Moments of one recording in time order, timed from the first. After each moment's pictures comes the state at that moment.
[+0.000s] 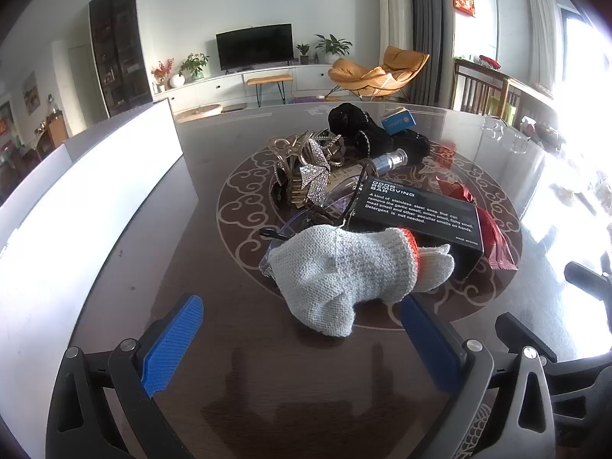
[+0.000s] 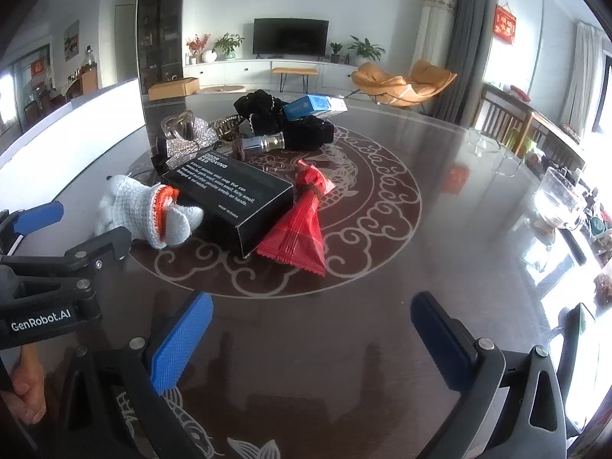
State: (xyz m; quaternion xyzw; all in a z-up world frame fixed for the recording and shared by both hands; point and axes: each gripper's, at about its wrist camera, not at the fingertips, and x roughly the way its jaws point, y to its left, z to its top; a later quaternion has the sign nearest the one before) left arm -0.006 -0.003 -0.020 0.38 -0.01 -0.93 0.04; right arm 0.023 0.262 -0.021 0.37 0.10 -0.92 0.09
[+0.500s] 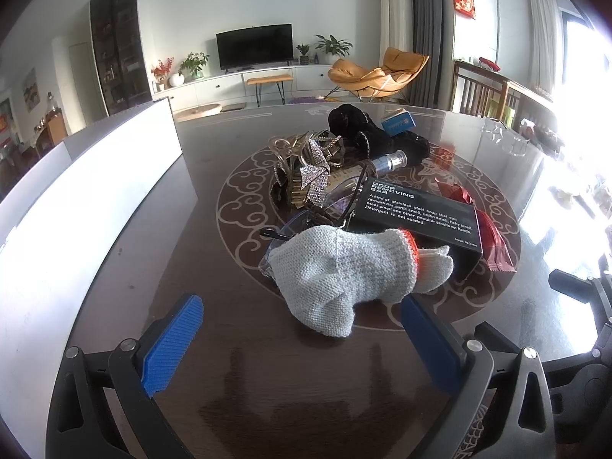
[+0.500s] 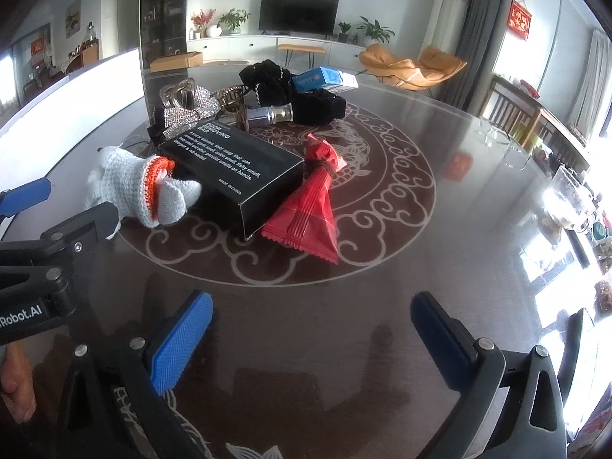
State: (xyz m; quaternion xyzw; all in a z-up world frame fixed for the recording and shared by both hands) left arm -0.006 -0.005 -0.020 0.38 -0.01 -0.93 0.04; right arm 0.008 0.255 -0.033 0.42 0.12 -0.90 0.09
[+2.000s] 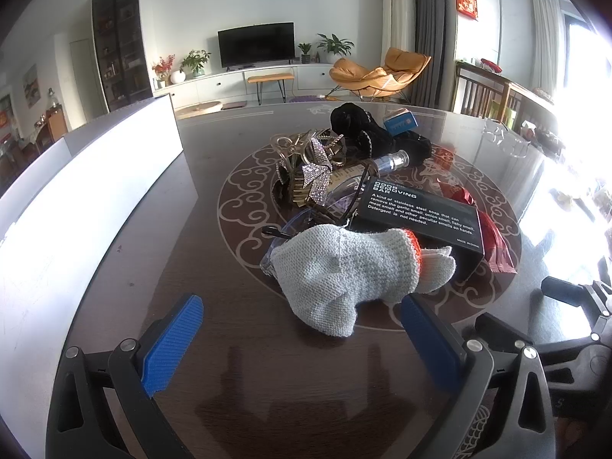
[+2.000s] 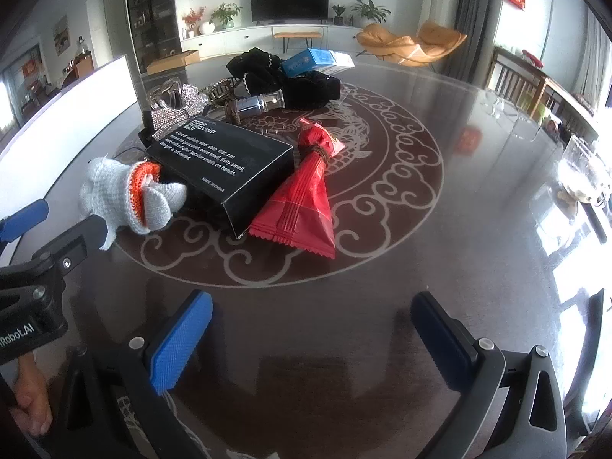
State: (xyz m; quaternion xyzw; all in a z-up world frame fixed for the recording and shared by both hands) left arm -0.007 -0.009 -0.021 0.38 0.00 -0.93 0.04; right arm -0.006 0.268 -0.038 0.45 0.06 -0.88 0.10
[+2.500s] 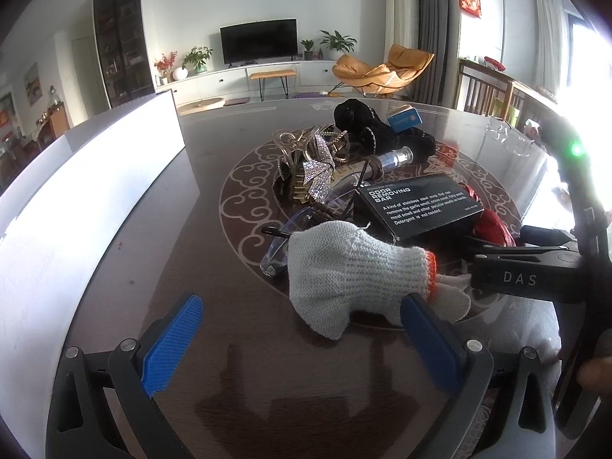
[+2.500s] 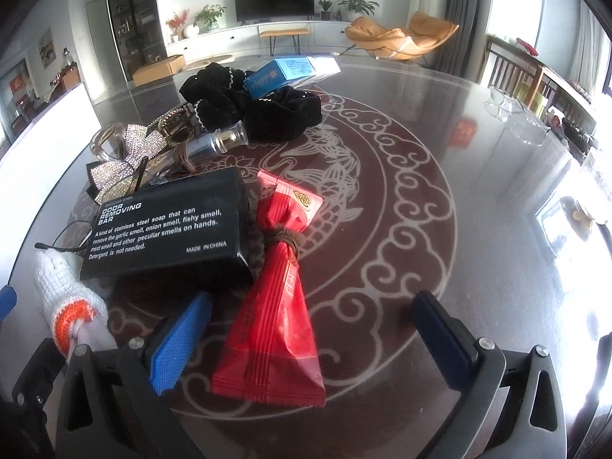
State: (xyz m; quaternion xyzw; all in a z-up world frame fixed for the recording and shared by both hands) left arm -0.010 -0.007 -0.023 0.38 0.00 -0.92 0.04; right arm -0.074 0.265 -0.038 0.45 0.05 -0.89 0.08
